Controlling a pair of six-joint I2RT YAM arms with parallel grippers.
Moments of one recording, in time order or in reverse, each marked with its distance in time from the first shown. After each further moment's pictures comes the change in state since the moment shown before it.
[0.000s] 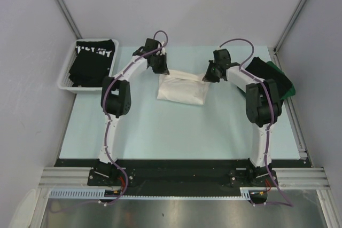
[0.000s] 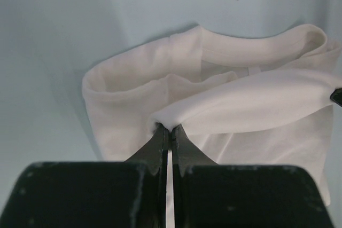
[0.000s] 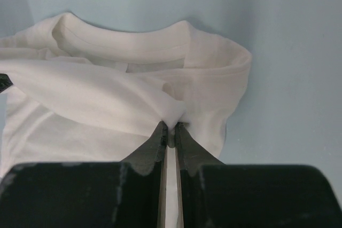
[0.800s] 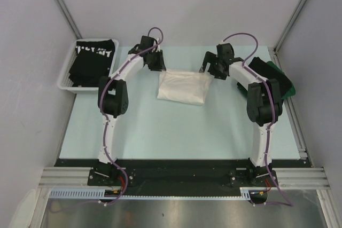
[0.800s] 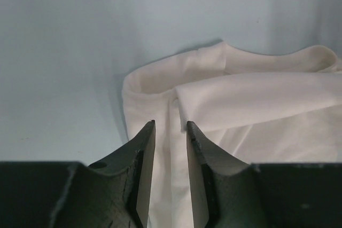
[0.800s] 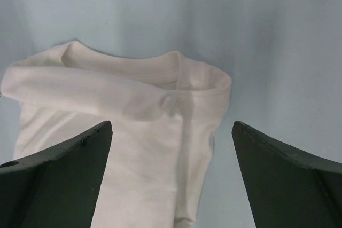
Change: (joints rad) left arm 0.031 -0.015 -0.001 0.012 -0.053 -0.008; right arm -0.026 0.029 0.100 -0.048 0.027 -0.021
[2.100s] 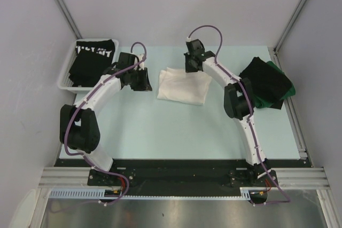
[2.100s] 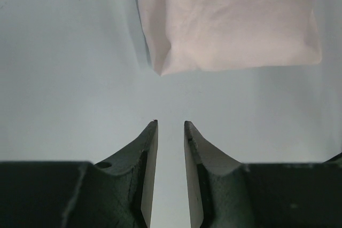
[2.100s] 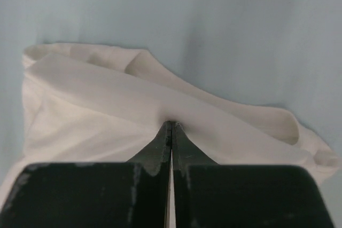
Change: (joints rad) left arm 0.027 -0.745 -0.798 0.008 0.039 0.056; right arm 0.215 0.308 0.545 -0.236 0.145 -0.225
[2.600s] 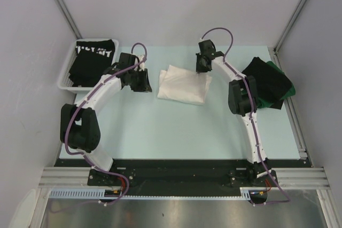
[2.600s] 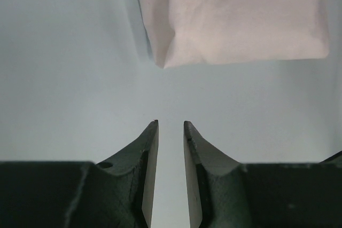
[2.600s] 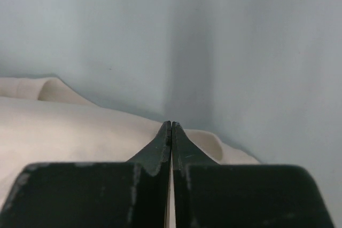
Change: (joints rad) left arm 0.000 0.008 0.000 -0.014 0.002 0.008; right arm -0.119 0.078 0.001 0.020 -0.024 0.007
